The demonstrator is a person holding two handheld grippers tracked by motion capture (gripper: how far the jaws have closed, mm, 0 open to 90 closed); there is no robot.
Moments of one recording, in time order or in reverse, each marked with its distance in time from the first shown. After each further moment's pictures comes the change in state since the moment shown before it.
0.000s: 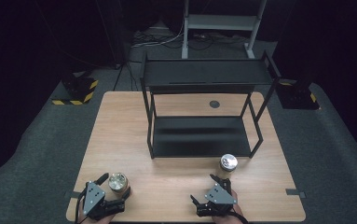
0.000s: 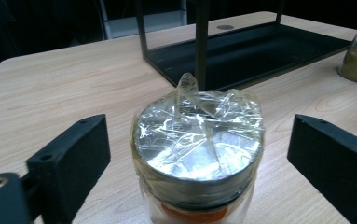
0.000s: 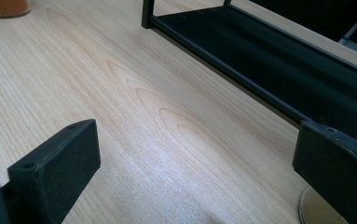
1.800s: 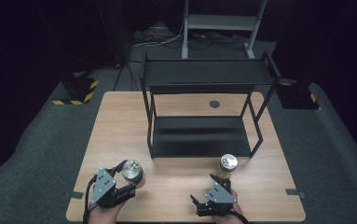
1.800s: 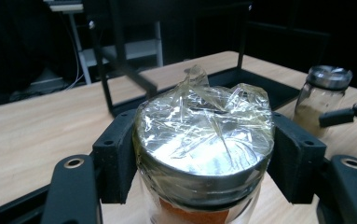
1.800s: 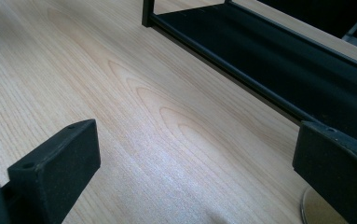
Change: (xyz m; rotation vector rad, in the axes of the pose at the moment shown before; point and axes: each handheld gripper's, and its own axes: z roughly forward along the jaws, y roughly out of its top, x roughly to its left) left arm -0.016 0.062 0.018 -0.103 -0.118 0.030; right arm -0.002 0.001 0.001 0.006 0.008 0.008
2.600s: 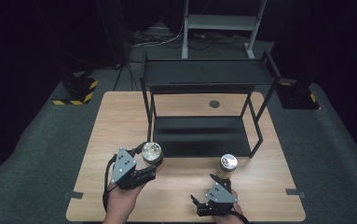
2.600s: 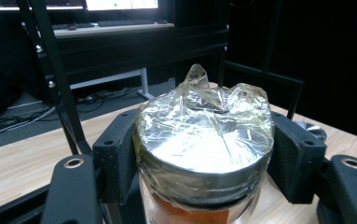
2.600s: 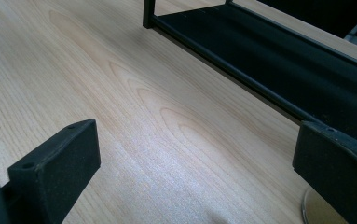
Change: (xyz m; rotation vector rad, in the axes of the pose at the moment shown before) left arm -0.013 0.046 0.045 -0.055 -0.053 0.000; right arm -0.002 -0.001 0.000 -0.004 0.007 0.010
